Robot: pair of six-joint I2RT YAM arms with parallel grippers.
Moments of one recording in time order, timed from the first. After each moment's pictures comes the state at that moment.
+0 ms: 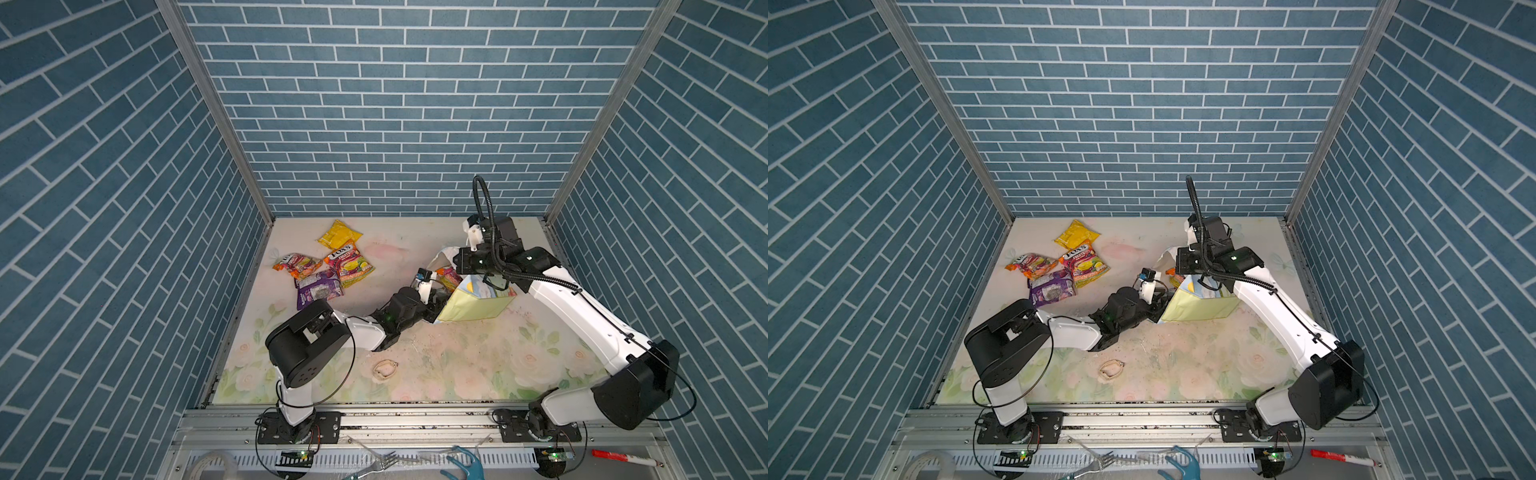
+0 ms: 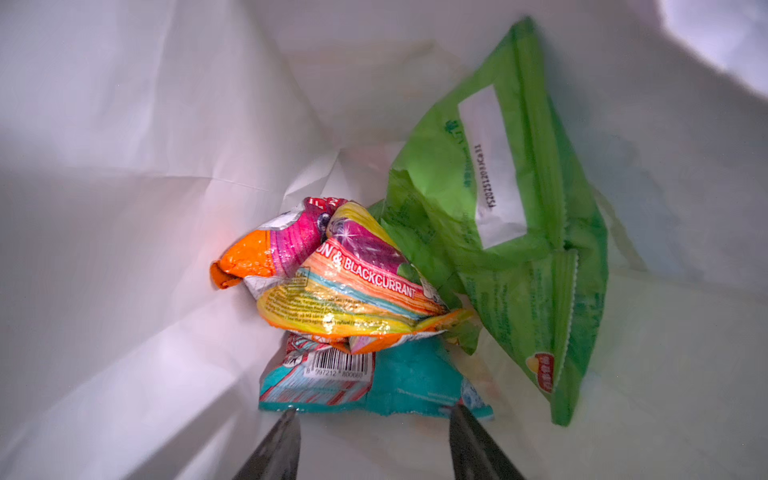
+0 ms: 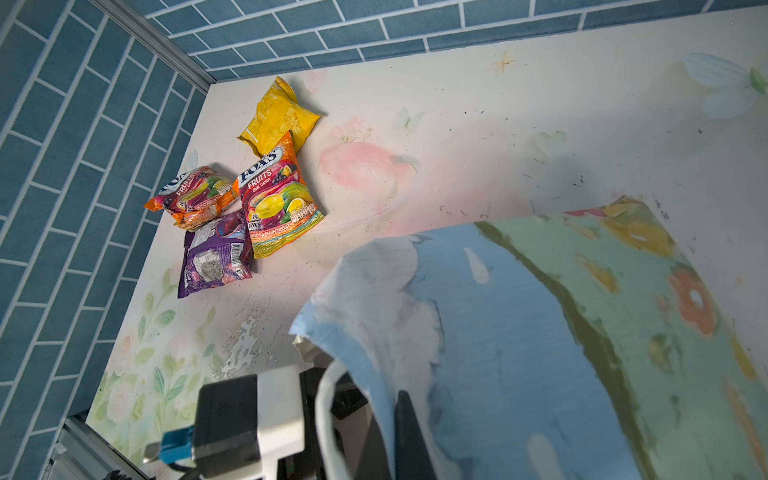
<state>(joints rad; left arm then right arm) -0.88 1.82 0.79 0.76 0.03 -0.39 0.55 1.43 1.38 -0.70 -0.13 0.40</state>
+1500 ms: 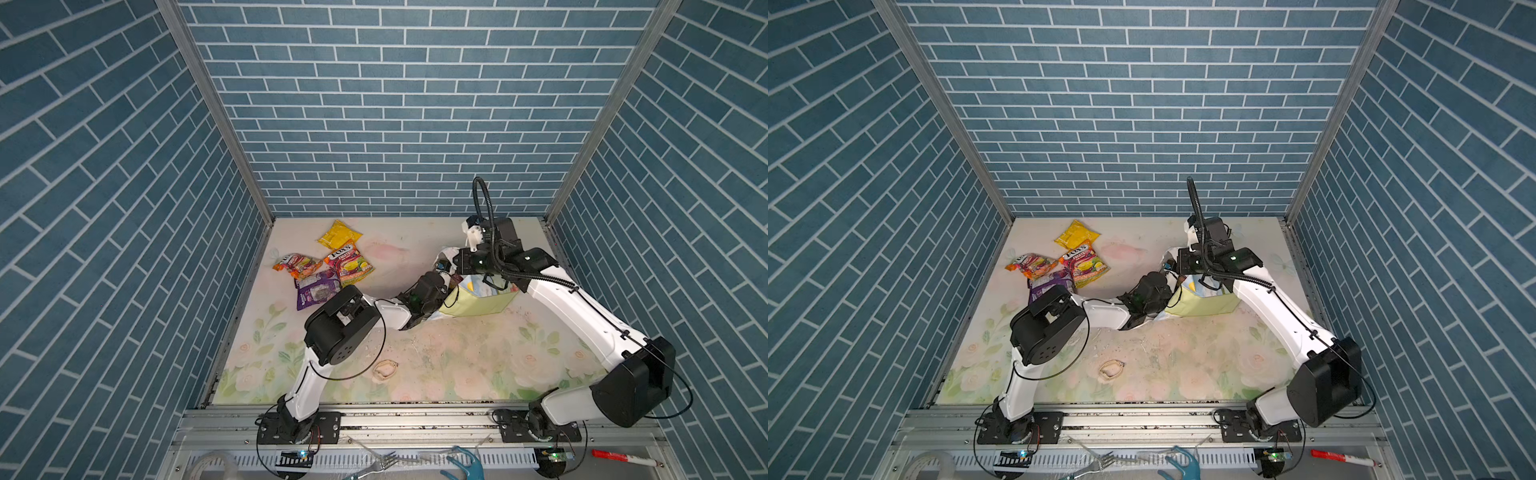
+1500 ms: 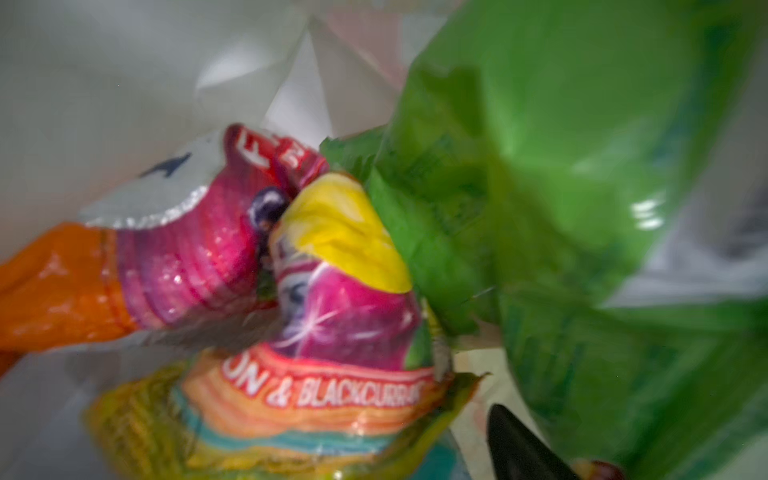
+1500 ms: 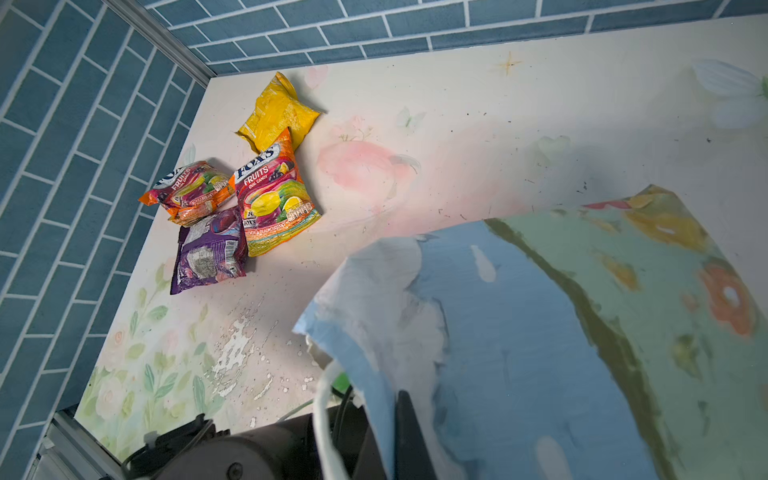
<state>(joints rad) -0.87 2.12 1.19 0.51 0.19 -0.57 0.54 1.43 1.34 -0.65 -0.15 0.36</state>
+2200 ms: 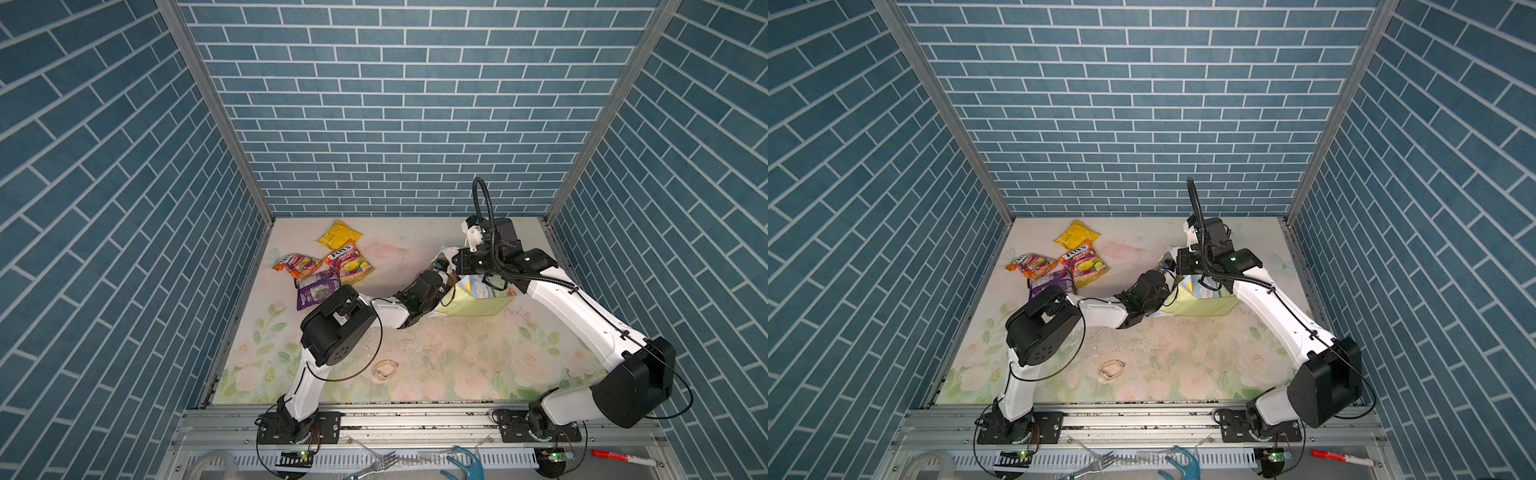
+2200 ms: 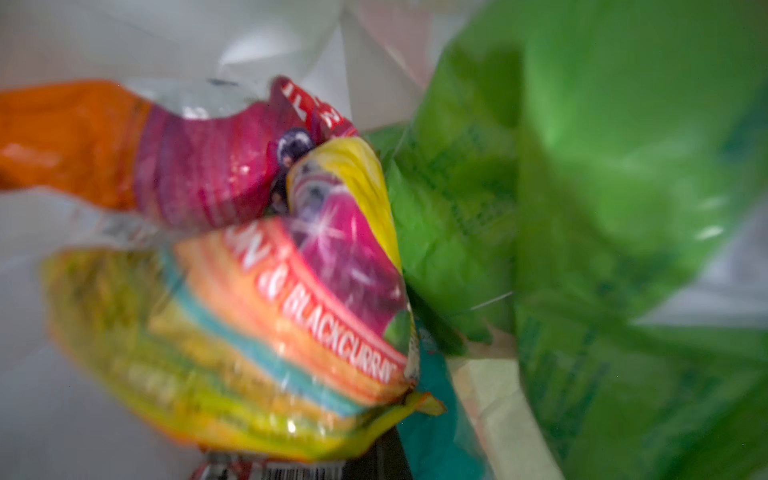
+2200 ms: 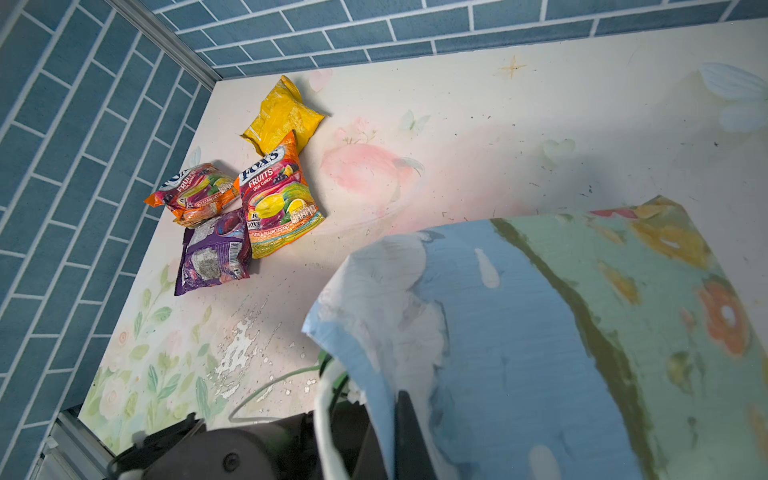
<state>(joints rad) -0.85 2.06 1.17 0.43 0.18 -0.57 0.54 1.43 1.33 -0.63 -0.16 0.36</state>
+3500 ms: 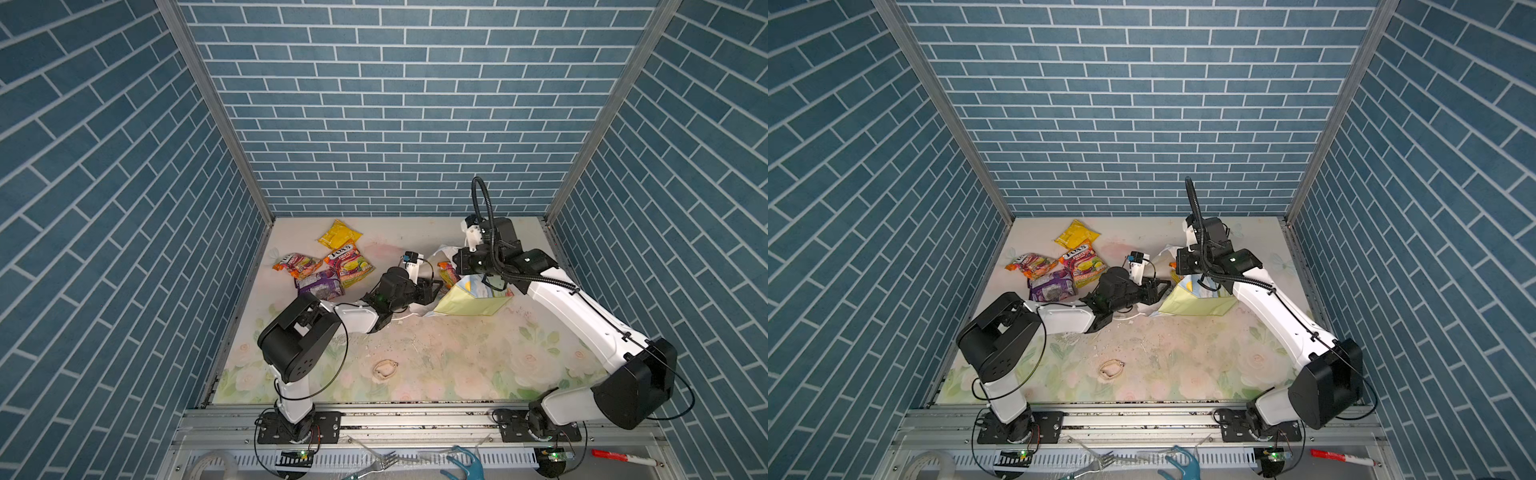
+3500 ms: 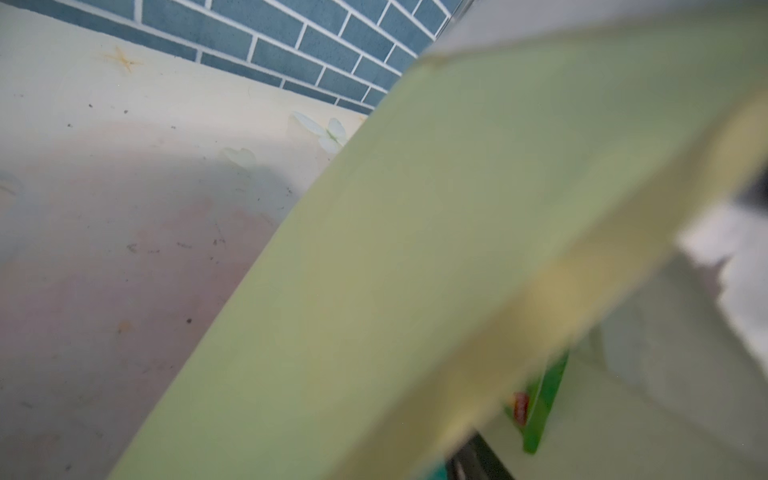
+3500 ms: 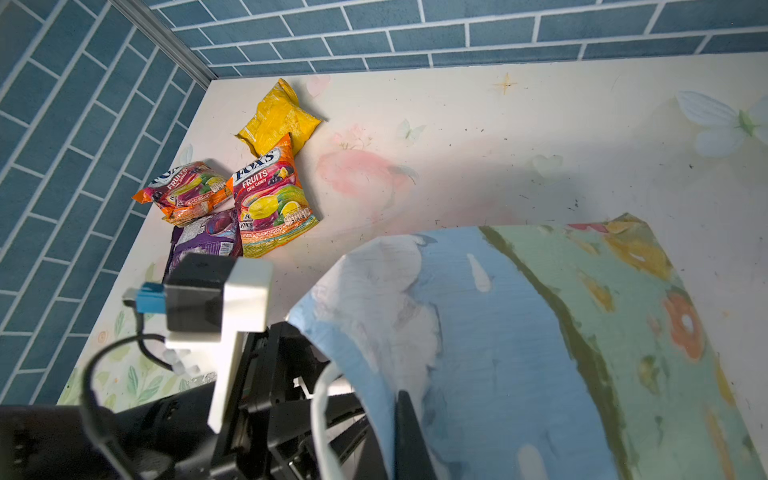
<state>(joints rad) -0.73 1.82 0.85 0.66 0.23 -0.58 0.54 1.43 1.34 -0.64 -0.12 0.32</state>
